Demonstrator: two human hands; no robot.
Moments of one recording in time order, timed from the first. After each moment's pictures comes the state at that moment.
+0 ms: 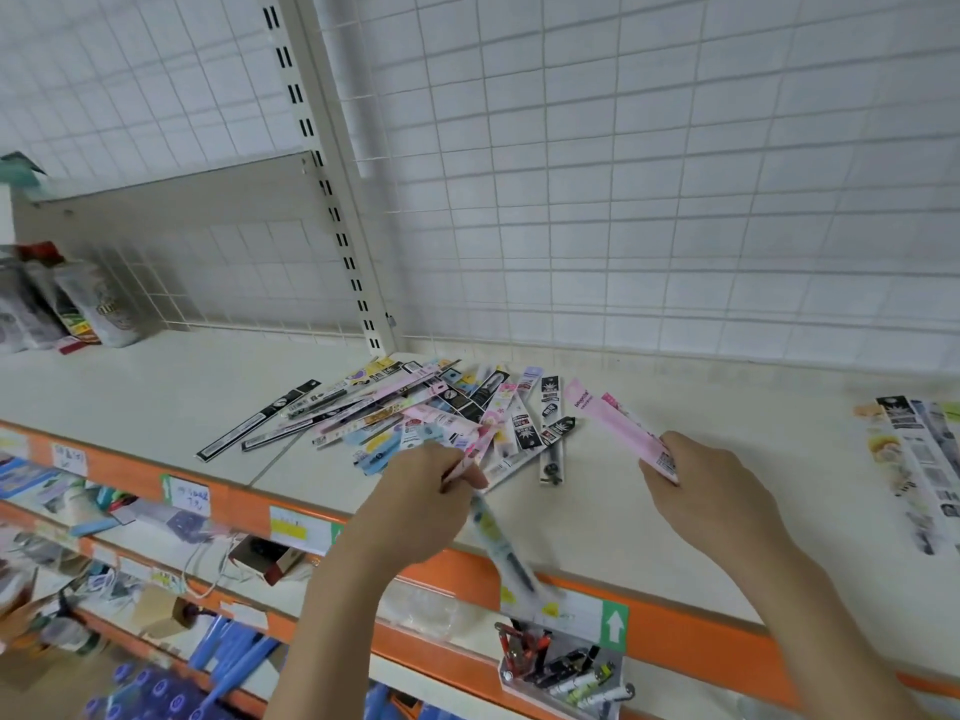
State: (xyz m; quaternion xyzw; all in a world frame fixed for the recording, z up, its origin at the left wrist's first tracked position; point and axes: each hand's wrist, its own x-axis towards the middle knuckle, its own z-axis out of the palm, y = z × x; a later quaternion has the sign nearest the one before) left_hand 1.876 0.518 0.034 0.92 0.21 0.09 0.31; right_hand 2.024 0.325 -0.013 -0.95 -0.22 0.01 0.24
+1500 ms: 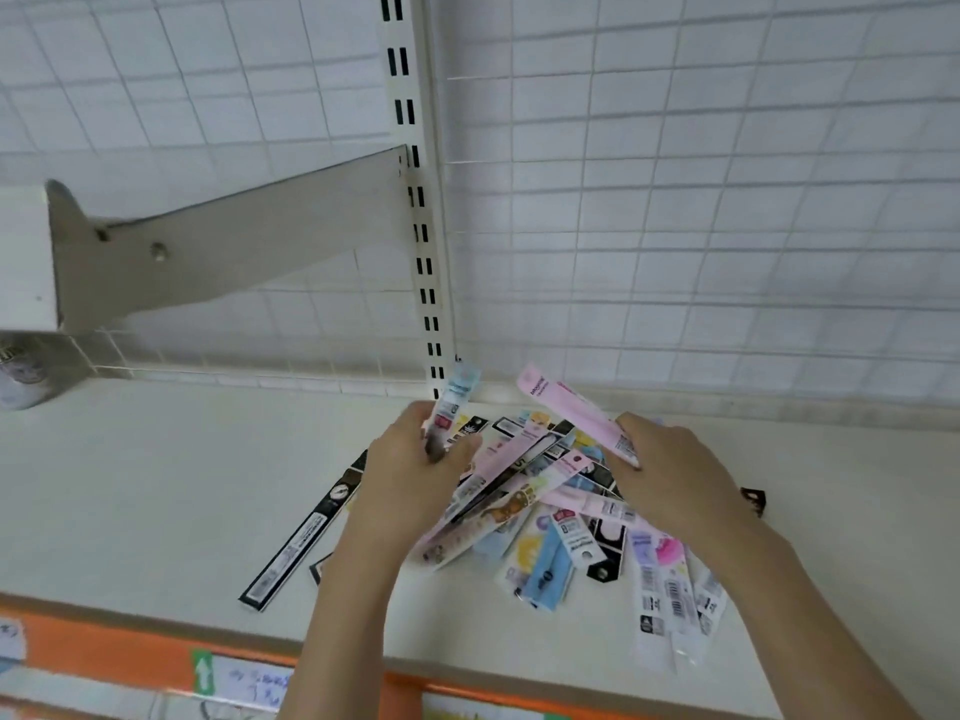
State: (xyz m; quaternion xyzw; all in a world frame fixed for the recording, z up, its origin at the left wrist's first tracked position) left_hand 1.908 0.749 0.036 0.86 0.20 0.19 0.43; right_hand 2.010 0.560 0.024 -0.95 -0.23 -0.01 0.20
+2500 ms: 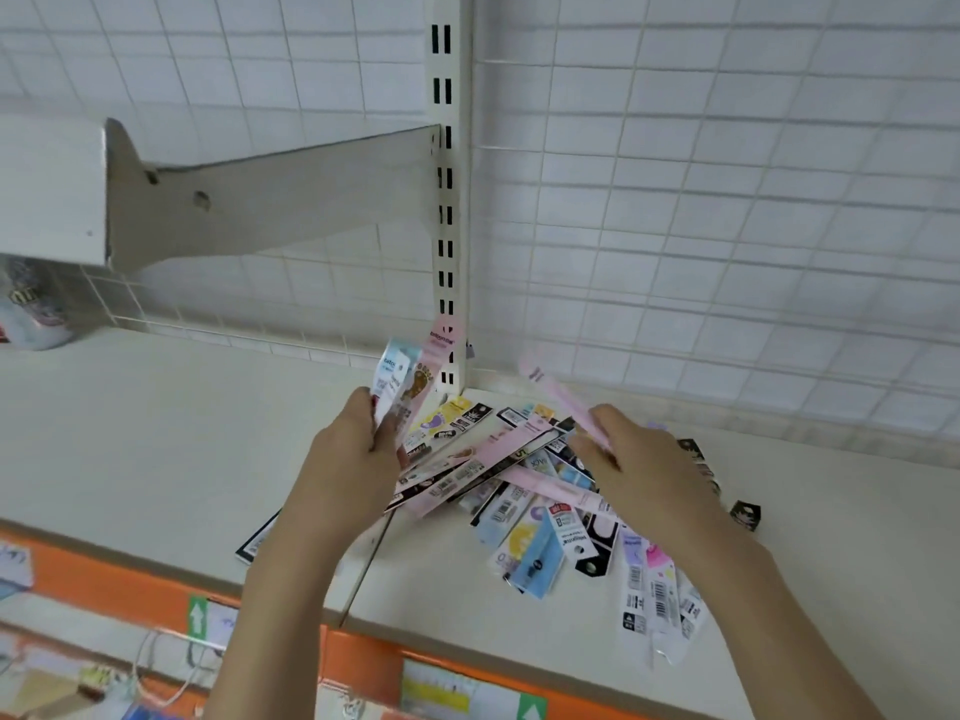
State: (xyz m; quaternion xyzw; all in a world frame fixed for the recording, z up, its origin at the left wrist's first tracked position) left_hand 1.877 0.766 0.041 0.84 0.27 0.21 0.41; right_hand 1.999 0.568 0.030 -0.92 -0.33 -0.03 0.23
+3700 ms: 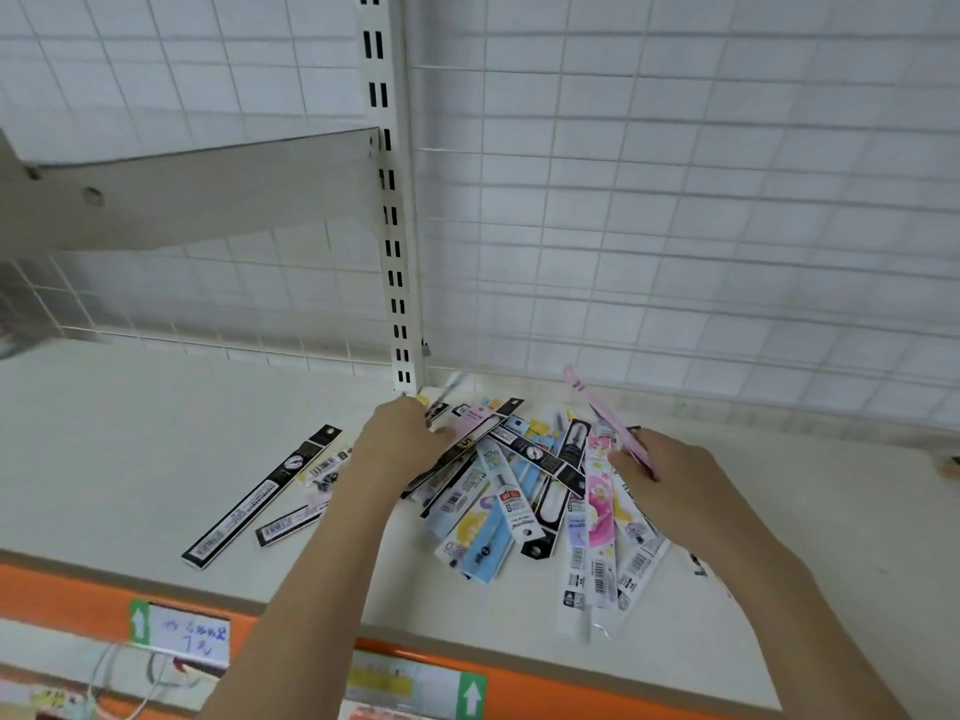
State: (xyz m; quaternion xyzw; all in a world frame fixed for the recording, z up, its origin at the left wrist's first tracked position) left_hand 1.962 0.743 0.013 0.92 0.27 0.05 0.27; right_hand 2.010 0.499 0.021 -0.94 -0.19 0.02 0.28
